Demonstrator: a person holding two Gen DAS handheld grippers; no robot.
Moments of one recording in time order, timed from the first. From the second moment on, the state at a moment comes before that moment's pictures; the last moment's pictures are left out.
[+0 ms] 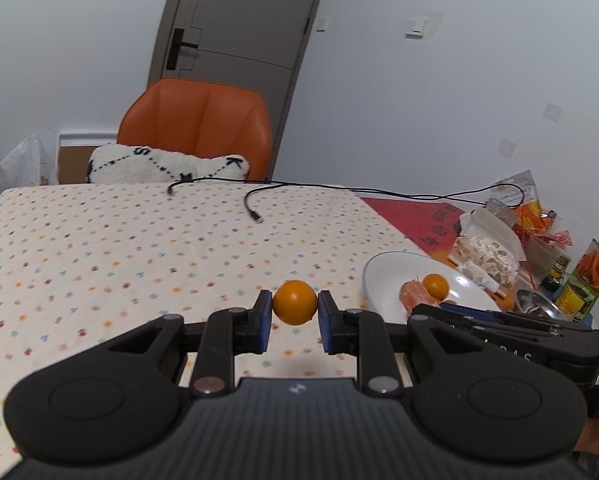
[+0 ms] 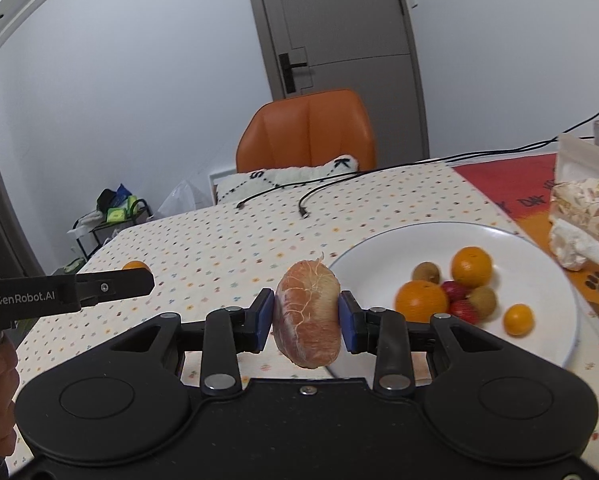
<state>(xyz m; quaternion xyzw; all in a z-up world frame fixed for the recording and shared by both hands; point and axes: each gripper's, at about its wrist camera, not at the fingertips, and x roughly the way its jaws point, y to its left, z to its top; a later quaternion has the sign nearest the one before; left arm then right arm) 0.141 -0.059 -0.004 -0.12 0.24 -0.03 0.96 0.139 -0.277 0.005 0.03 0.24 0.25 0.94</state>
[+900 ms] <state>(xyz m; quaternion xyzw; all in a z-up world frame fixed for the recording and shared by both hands) 0.192 -0.128 0.000 -0.09 0.26 -0.08 0.96 0.148 -0.362 0.011 0.06 0.22 0.17 0.96</state>
